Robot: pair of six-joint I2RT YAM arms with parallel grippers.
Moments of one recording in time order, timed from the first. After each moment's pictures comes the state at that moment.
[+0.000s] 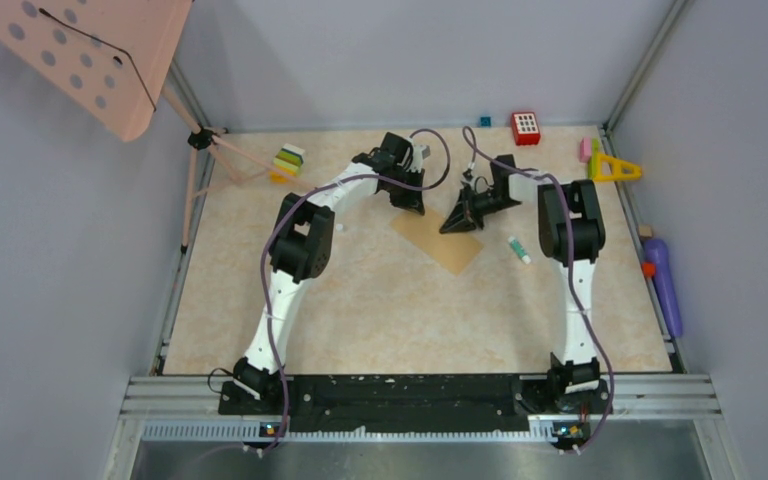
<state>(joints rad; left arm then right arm) -0.50 2.45 2.05 -0.57 0.41 -0.23 0.15 2.35 1.60 -0.59 -1.03 0.31</state>
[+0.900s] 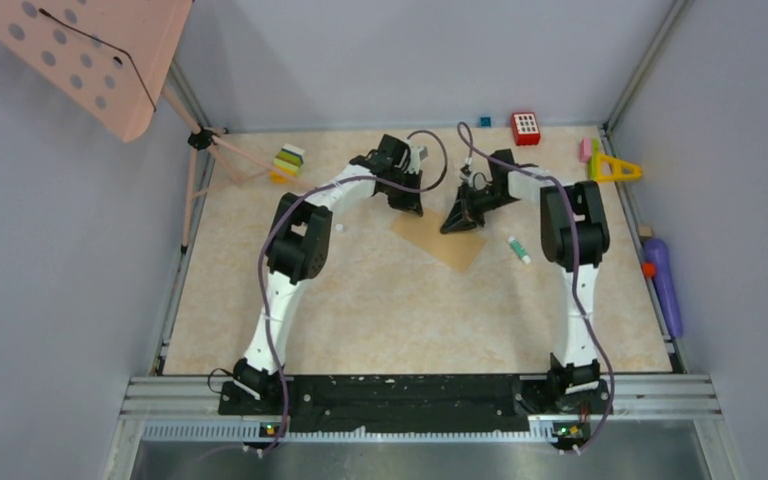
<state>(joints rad) -0.49 2.42 2.00 -0.53 0.41 -0.24 0.19 2.31 1.62 -0.60 -0.94 0.30</state>
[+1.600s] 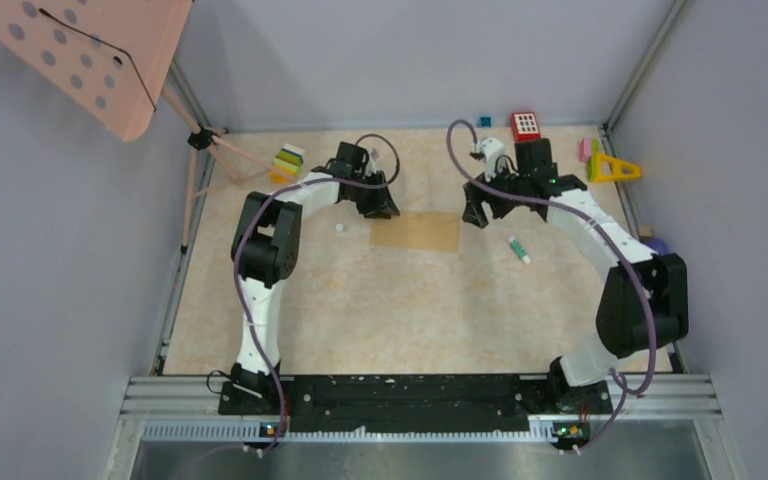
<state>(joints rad) -0.35 2.21 1.62 -0.35 0.45 -0.54 0.22 1.59 1.26 -0.50 -0.50 -0.28</state>
